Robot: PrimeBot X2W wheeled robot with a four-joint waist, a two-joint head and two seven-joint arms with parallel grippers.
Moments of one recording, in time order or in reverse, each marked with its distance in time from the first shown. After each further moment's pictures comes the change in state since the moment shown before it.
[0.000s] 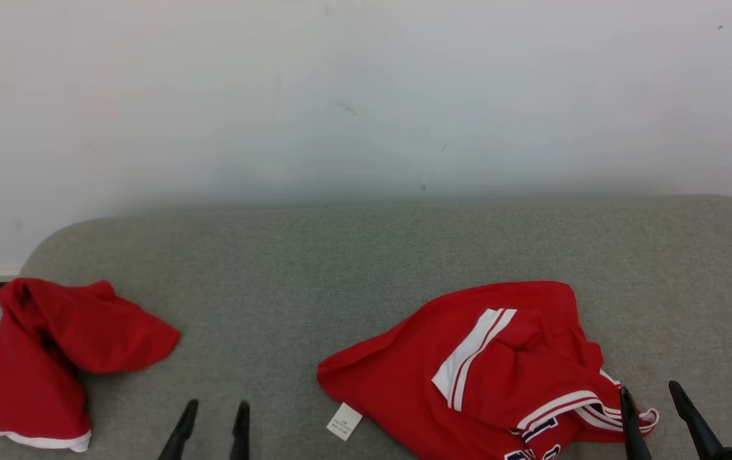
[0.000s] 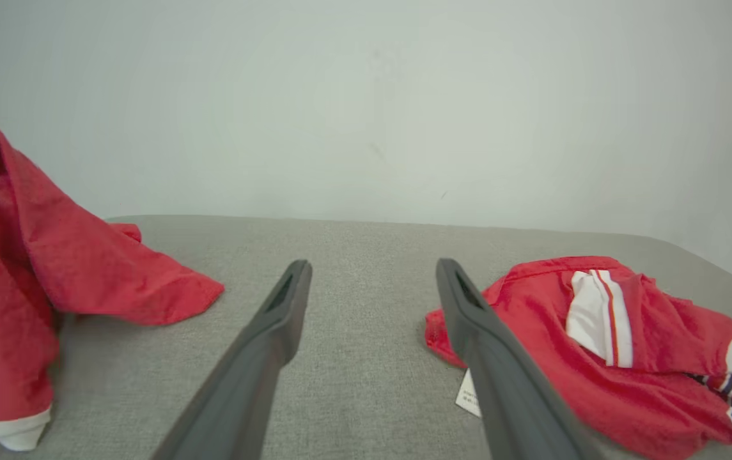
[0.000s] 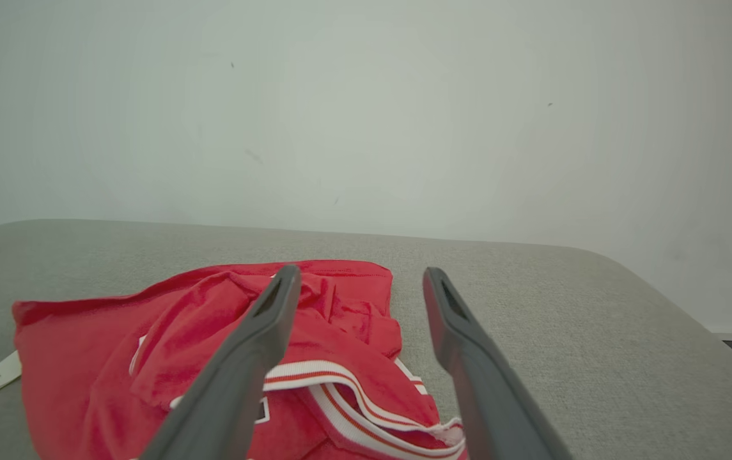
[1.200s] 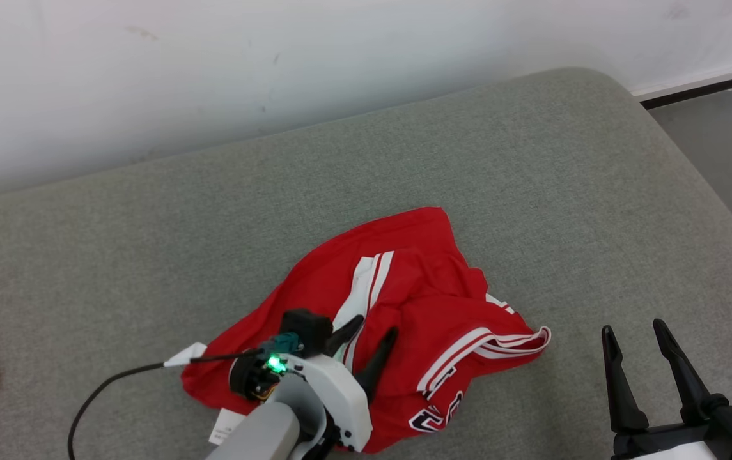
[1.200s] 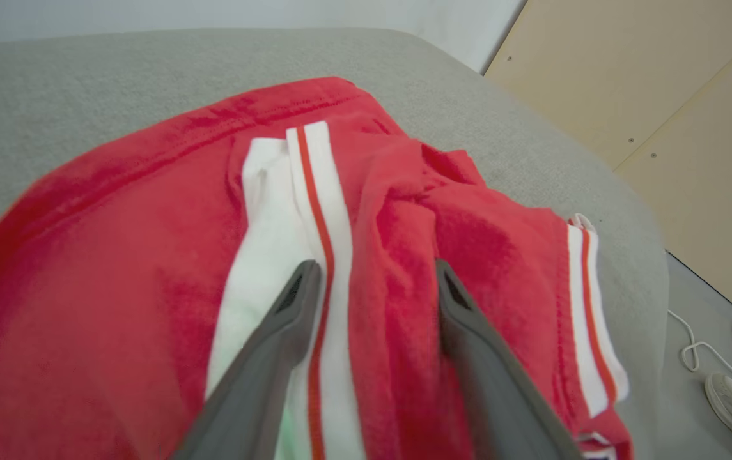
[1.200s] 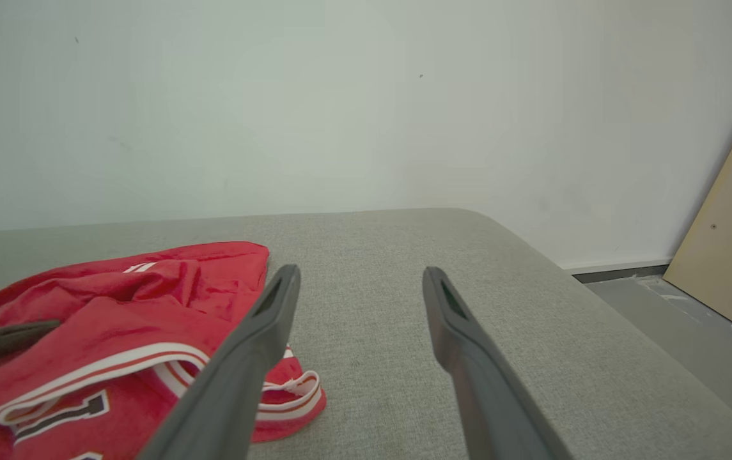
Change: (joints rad) left arm -0.716 -0.024 -0.541 0.667 -0.303 -0.074 0.143; right arm -0.128 0.034 0.029 -0.038 0.011 0.000 0.000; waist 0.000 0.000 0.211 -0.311
